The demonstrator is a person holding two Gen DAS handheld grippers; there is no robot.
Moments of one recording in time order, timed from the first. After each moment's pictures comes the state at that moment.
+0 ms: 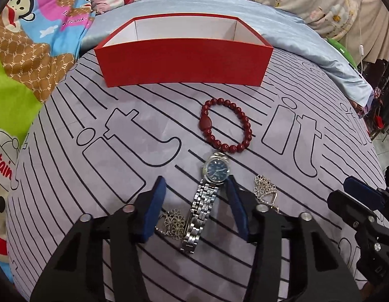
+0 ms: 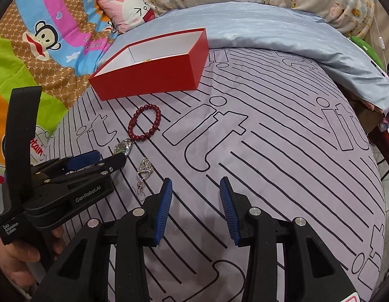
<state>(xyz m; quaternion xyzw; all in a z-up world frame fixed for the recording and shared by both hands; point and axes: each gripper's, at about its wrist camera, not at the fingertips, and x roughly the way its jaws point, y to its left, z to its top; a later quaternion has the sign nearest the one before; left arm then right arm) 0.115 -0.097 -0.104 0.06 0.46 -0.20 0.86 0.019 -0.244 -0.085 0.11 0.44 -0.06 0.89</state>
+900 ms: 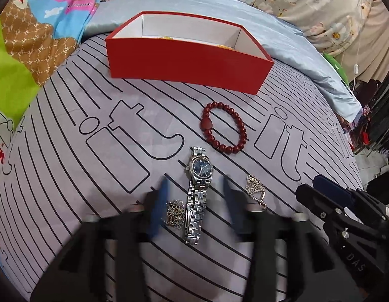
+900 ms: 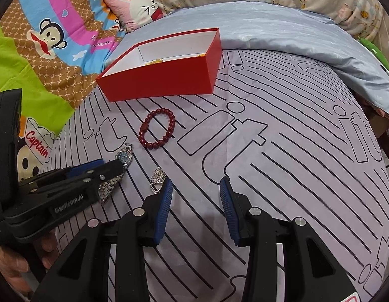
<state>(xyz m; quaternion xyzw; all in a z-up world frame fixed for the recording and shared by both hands) 0.117 -0.076 -0.093 0.00 0.47 -0.21 0.86 0.037 -0.234 -0.085 0.11 0.44 -0.03 0.89</state>
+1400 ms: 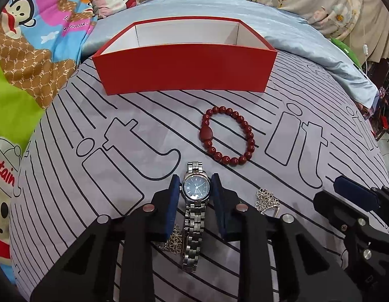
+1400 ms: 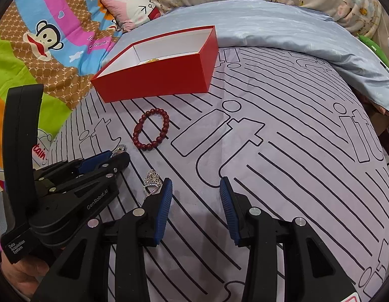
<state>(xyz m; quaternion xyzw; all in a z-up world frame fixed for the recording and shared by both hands) 0.123 -0.105 -0.103 0.07 0.45 -0.18 0.87 0.042 -0.241 -0.091 0.12 0.44 -0.04 0.89</state>
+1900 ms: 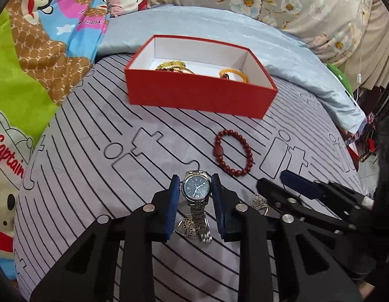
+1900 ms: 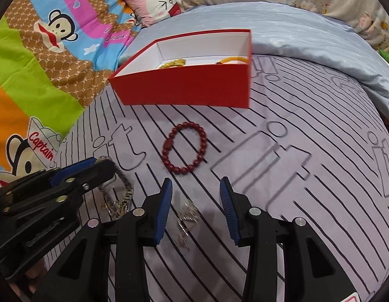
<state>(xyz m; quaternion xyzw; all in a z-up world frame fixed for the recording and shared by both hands) 0.123 -0.059 -0.064 0.00 0.44 -0.20 0.88 0.089 -0.205 -0.089 0.09 0.44 0.01 0.89</state>
